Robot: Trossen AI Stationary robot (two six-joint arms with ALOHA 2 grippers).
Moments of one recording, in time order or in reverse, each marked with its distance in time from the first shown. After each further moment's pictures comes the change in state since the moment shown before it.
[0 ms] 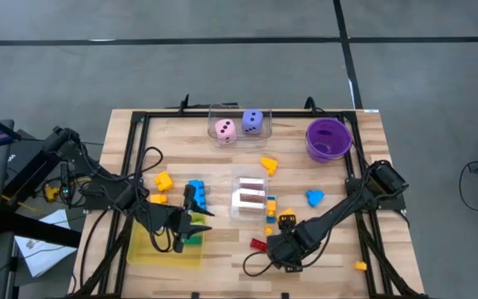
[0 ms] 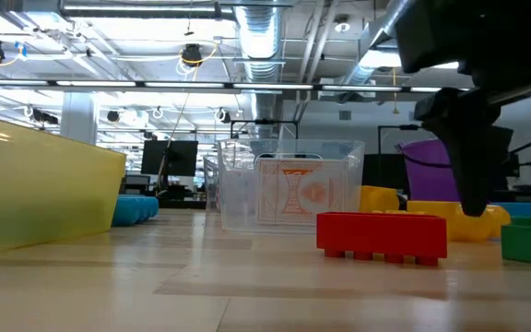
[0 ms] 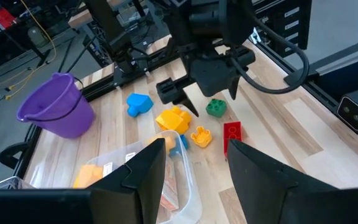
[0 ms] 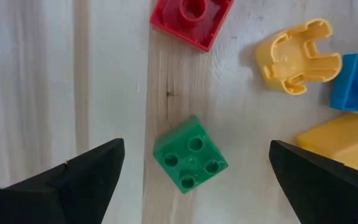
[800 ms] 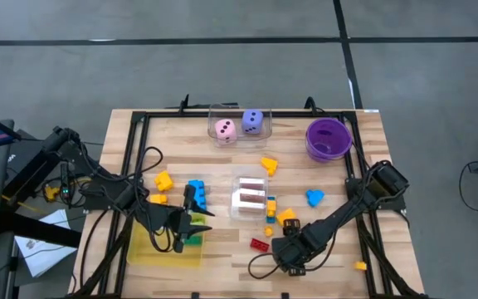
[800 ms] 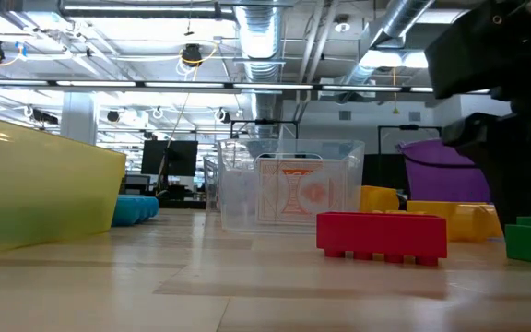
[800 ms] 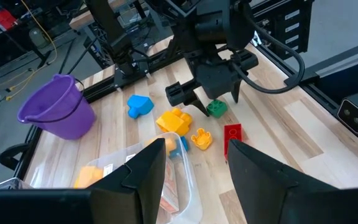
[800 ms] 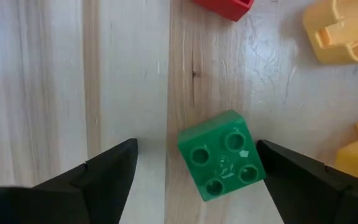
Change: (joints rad) left arm 0.000 0.000 0.000 0.009 0.000 0.001; right arm 0.035 -0.006 -0.118 0.150 -0.024 0.087
